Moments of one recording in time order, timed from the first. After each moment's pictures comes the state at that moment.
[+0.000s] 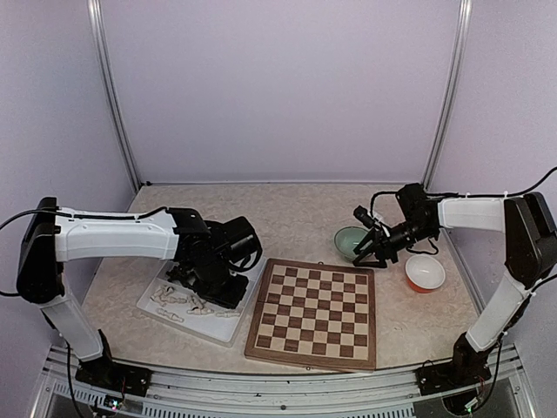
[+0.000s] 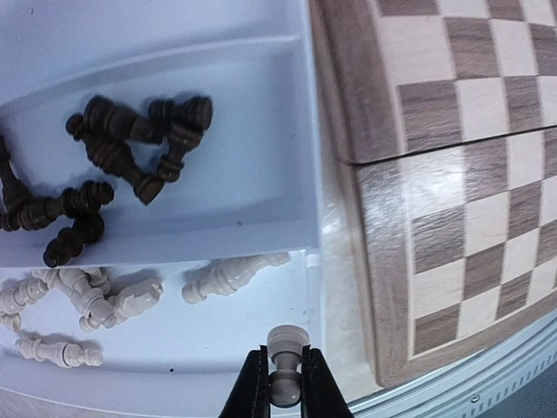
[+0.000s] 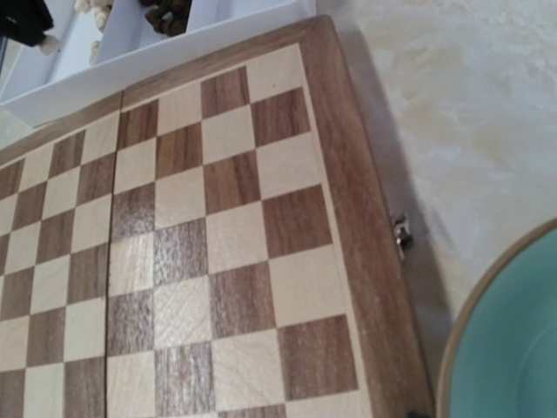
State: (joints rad) left arm -1.01 1.69 1.23 -0.93 -0.03 -0.63; right arm 0.27 1.66 1.03 -0.53 -0.90 -0.69
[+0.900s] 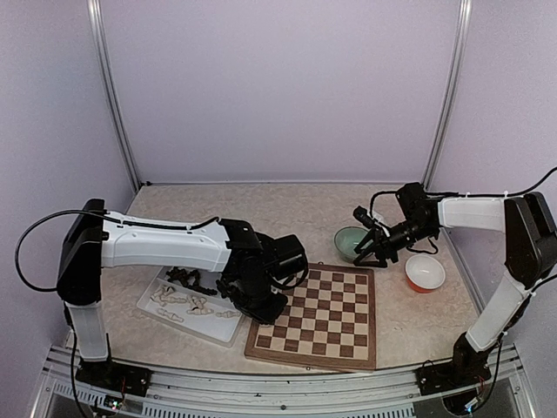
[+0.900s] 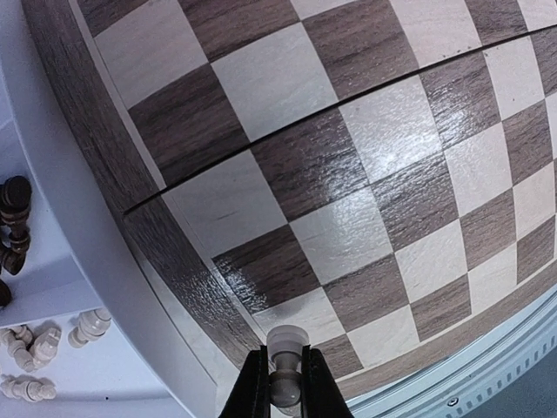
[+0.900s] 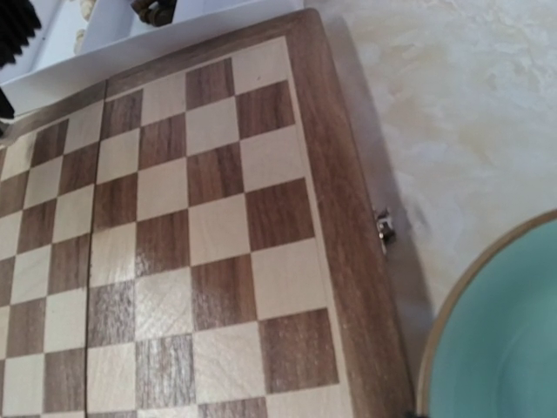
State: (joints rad) left arm -1.16 1.95 1.51 -1.00 0.00 -0.55; right arm 0.27 1.66 1.04 -0.53 -0.87 -0.72
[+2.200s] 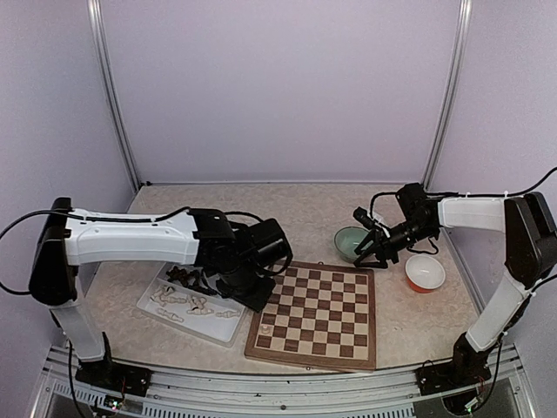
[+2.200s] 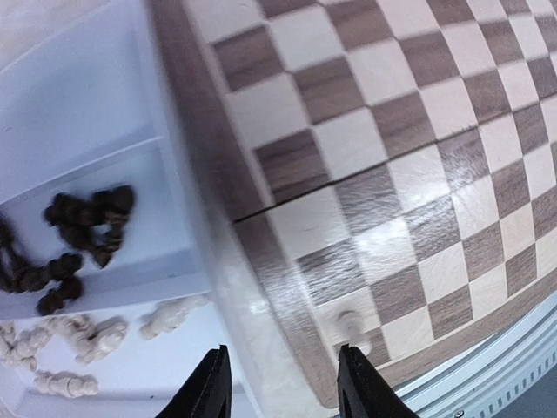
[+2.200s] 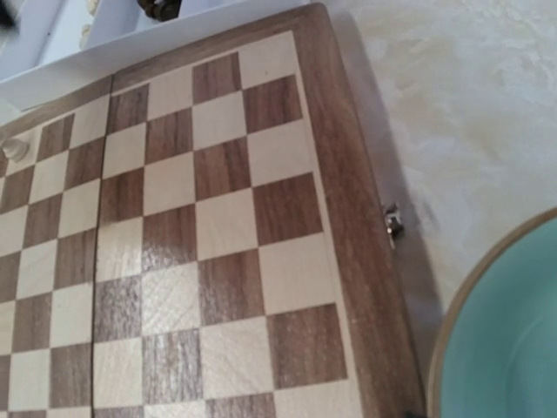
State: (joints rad) left arm -1.15 1.85 1.47 -0.96 -0.11 -0.57; right arm 0.27 1.66 1.04 -0.54 -0.87 -0.73
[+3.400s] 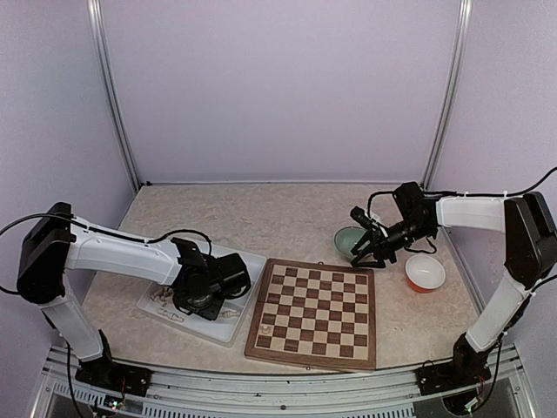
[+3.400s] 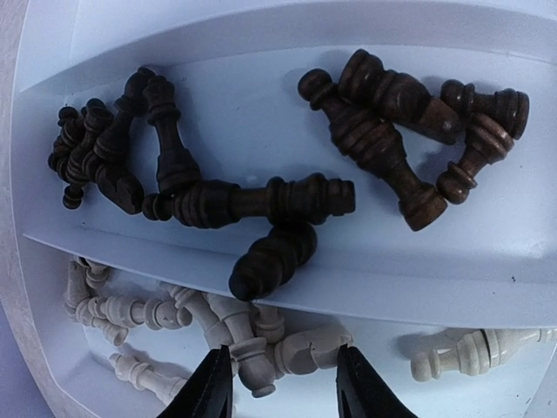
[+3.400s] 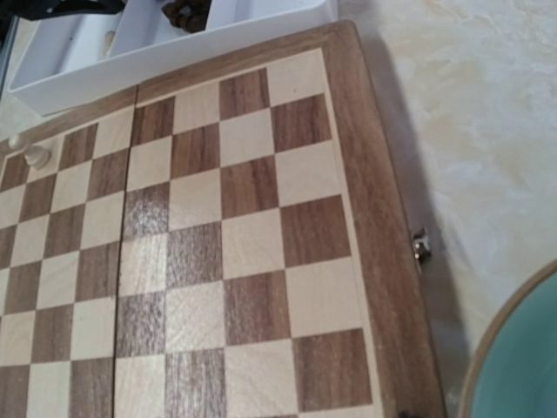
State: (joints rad) left arm -1.03 1.70 0.99 -0.85 -0.45 -0.71; right arm 0.30 1.66 1.05 -0.55 -0.89 -0.73
